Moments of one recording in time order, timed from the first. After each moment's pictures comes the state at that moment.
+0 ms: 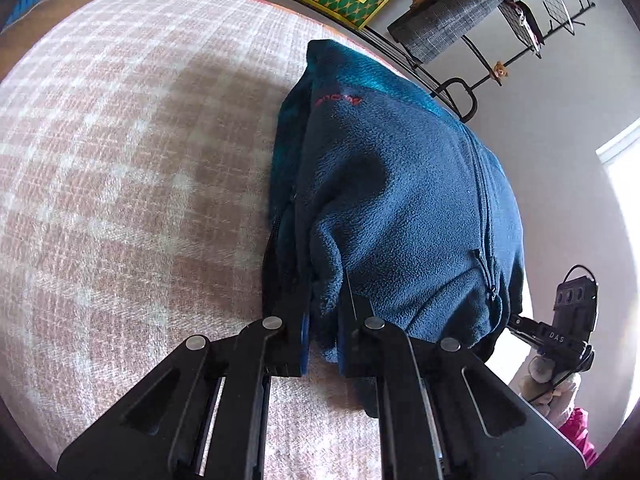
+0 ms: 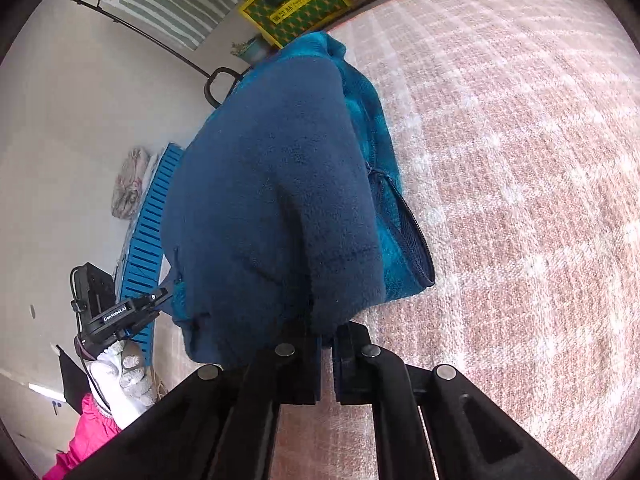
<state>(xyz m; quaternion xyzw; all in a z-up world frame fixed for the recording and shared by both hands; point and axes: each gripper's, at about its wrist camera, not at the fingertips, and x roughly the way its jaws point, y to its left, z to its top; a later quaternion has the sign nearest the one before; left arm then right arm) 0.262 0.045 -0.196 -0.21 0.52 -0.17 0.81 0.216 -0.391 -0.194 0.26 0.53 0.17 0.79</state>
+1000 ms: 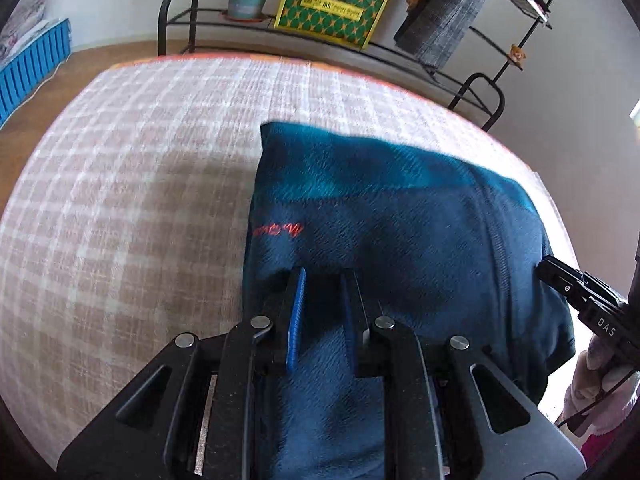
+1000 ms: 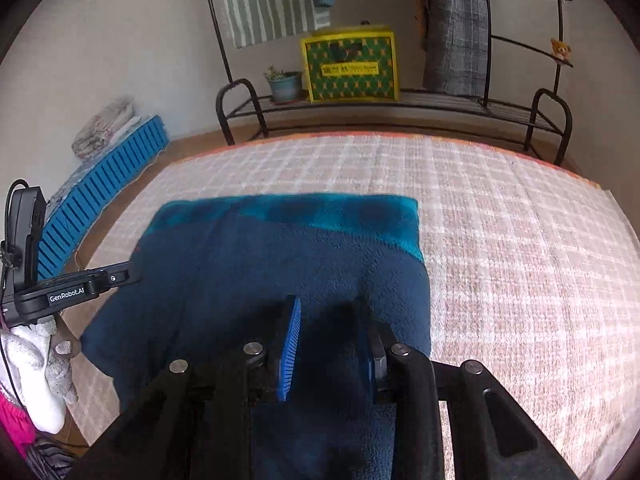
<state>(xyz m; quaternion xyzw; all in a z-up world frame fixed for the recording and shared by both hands) 0.335 -0.007 -0.180 -0.11 0.50 -0.11 0.85 0.299 -0.334 -0.142 0.02 0.45 0.12 0.89</state>
